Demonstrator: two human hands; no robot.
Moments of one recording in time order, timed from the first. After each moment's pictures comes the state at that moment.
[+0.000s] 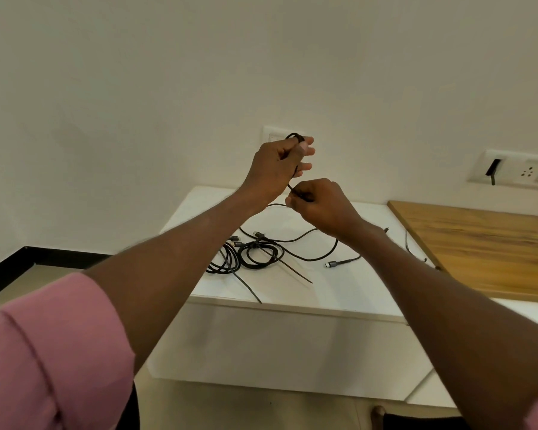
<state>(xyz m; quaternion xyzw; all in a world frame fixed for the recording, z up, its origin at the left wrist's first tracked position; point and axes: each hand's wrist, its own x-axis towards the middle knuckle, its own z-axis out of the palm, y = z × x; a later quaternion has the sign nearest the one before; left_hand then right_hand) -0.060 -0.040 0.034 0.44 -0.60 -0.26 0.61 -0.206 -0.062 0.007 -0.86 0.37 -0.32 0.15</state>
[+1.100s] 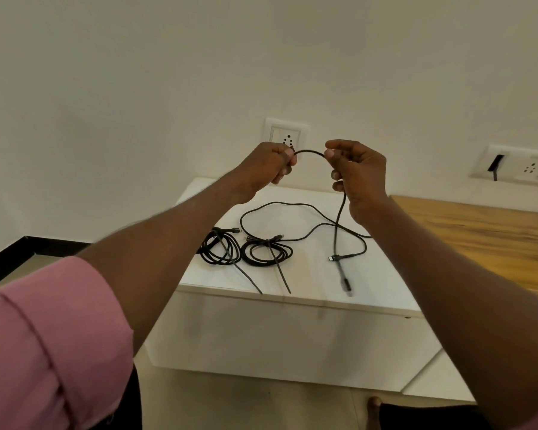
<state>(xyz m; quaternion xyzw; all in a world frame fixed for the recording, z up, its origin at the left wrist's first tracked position) -0.034 -0.034 0.037 0.52 -0.61 -0.33 0.50 -0.228 -0.074 0.032 -0.61 0.35 -0.58 0.41</state>
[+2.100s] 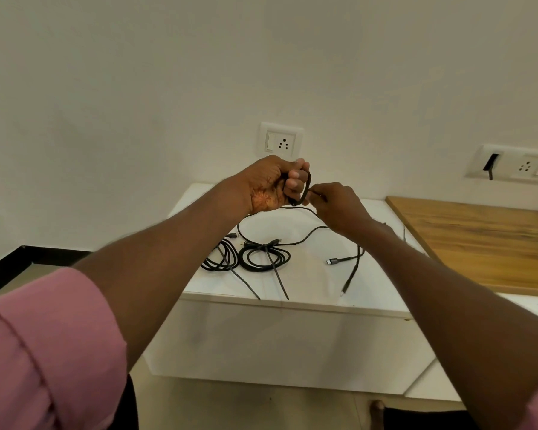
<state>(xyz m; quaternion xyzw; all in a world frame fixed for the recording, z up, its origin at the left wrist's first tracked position) -0.056 -0.021 0.044 0.33 -0.39 -0.70 0.50 -0.228 -0.076 -0.001 -0.83 0.47 -0.28 0.14</state>
